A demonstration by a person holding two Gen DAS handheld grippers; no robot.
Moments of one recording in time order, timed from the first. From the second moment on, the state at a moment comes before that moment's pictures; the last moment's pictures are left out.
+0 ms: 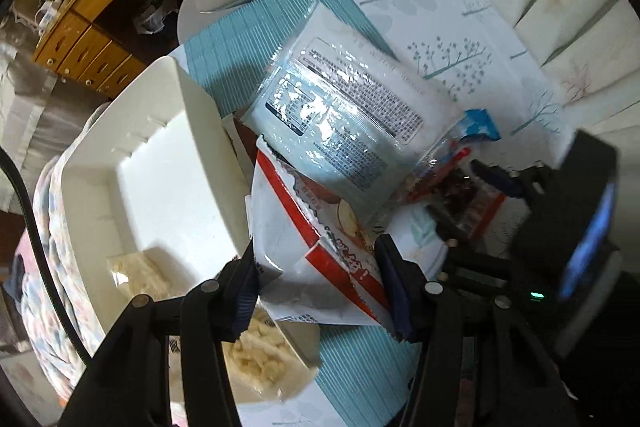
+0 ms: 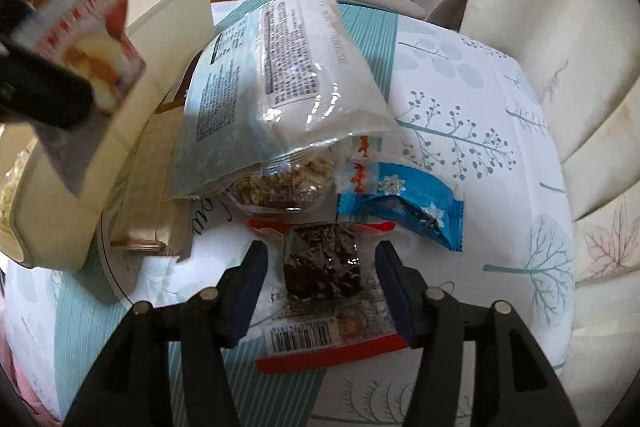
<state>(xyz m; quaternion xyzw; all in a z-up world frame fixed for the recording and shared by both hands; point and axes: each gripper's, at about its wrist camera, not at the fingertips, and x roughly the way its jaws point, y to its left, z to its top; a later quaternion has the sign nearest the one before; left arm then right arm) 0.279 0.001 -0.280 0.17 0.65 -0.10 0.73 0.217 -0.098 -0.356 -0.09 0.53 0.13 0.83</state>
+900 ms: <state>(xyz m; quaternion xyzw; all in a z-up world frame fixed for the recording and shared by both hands) 0.213 0.119 -0.188 0.04 0.59 -0.07 0.80 0.176 -0.085 -0.342 -0.06 0.57 0.10 0.81</state>
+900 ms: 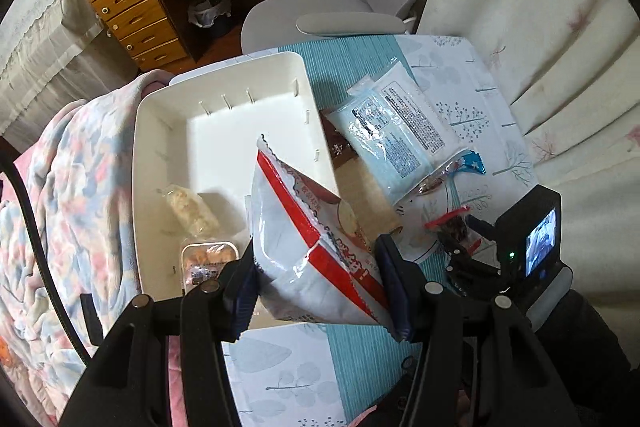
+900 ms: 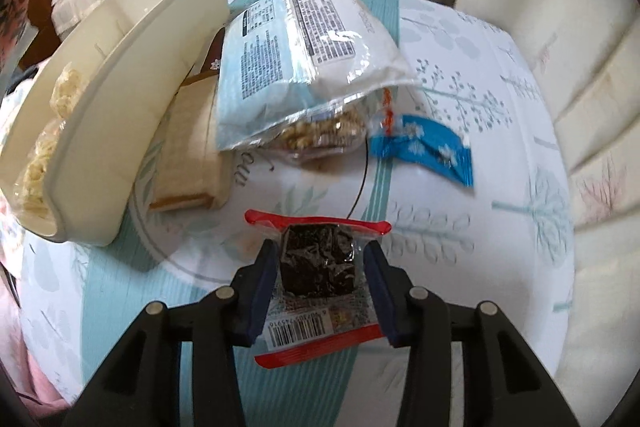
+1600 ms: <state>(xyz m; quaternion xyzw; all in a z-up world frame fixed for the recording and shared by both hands) 0.177 0.229 -0.221 0.04 0.57 -0.12 0.81 0.144 -0.018 -0.262 0.02 0.52 0.05 0.85</state>
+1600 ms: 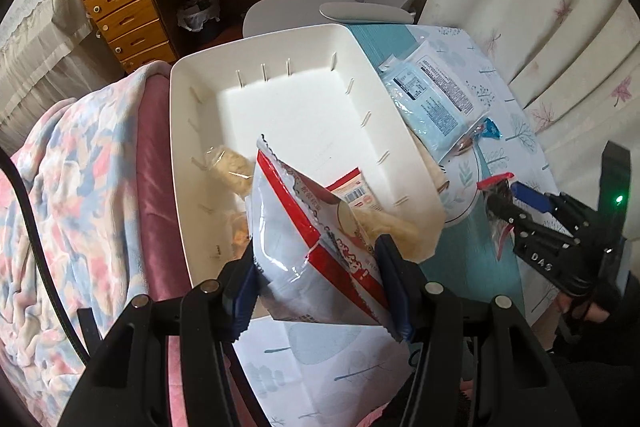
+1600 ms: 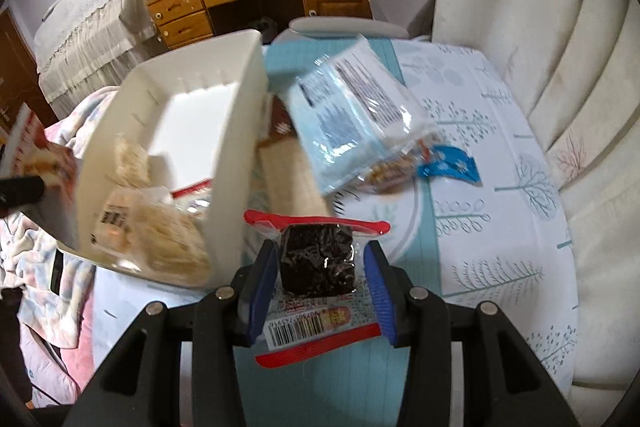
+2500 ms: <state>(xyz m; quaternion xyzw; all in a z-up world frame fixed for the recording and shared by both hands) 0.181 0.284 -0.241 -0.06 0.55 -0.13 0.82 0.148 0.063 -0.226 0.00 0.49 0.13 0.86</state>
